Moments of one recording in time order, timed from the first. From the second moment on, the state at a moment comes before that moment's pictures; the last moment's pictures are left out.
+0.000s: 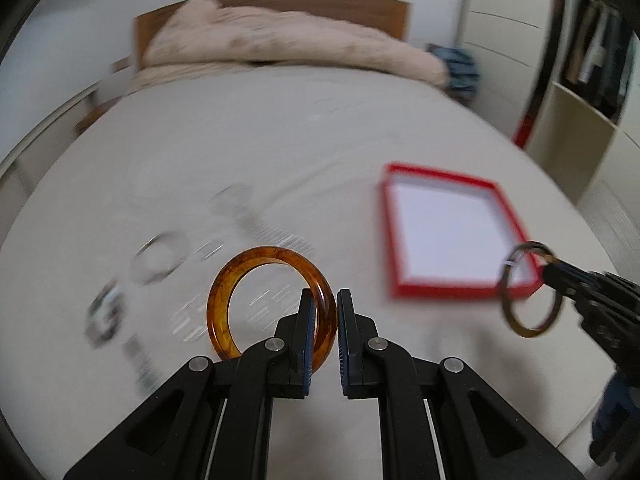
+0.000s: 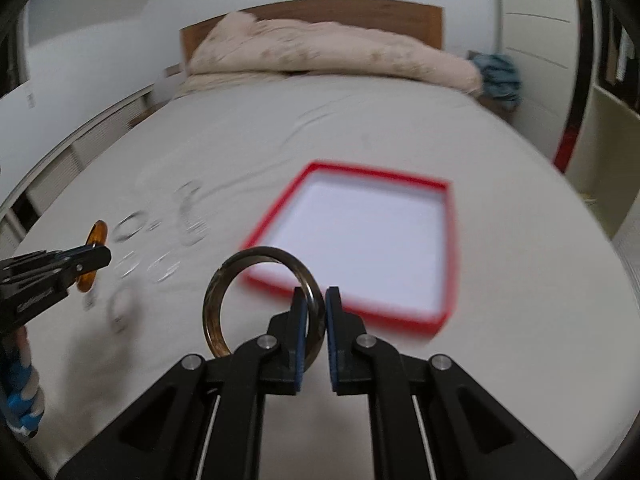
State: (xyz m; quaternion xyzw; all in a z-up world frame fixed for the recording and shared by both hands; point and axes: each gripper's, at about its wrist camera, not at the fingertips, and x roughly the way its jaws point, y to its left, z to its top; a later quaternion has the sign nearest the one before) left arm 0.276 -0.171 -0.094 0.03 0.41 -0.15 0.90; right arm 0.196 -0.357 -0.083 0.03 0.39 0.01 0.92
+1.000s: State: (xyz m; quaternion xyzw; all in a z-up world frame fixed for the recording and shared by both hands) left arm 0.365 -0.300 -0.159 0.06 0.45 -0.24 0.86; right arm 0.288 -0.433 -0.129 -0.07 0.45 0.00 0.89
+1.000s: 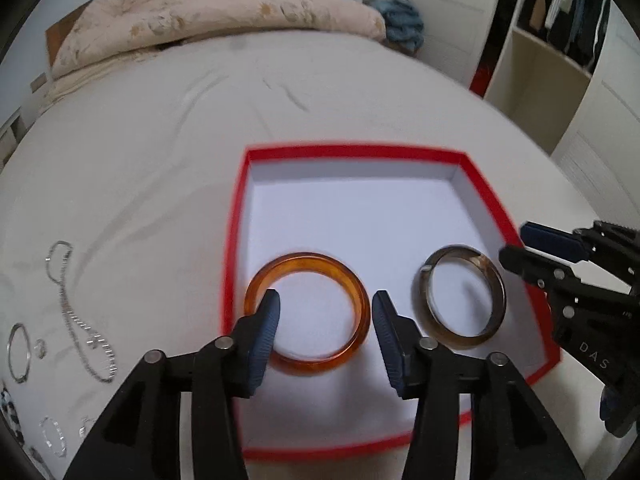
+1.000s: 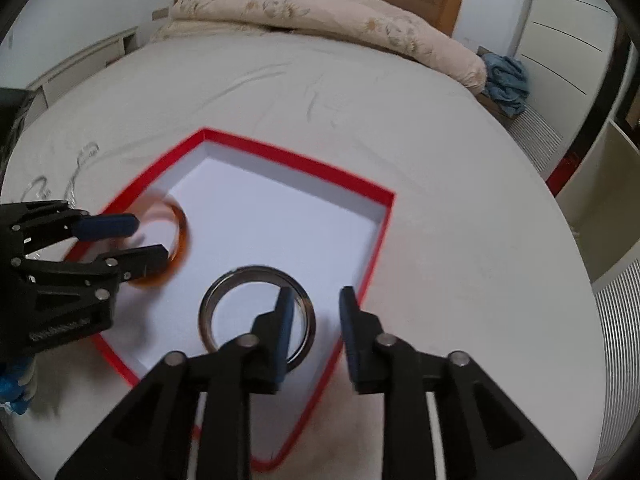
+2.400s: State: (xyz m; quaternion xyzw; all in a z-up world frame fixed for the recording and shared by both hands) left arm 0.153 0.059 -0.073 -0.04 0.41 -0.01 0.91; right arm 0.096 -0.179 -0.022 0.00 0.35 0.19 0.92
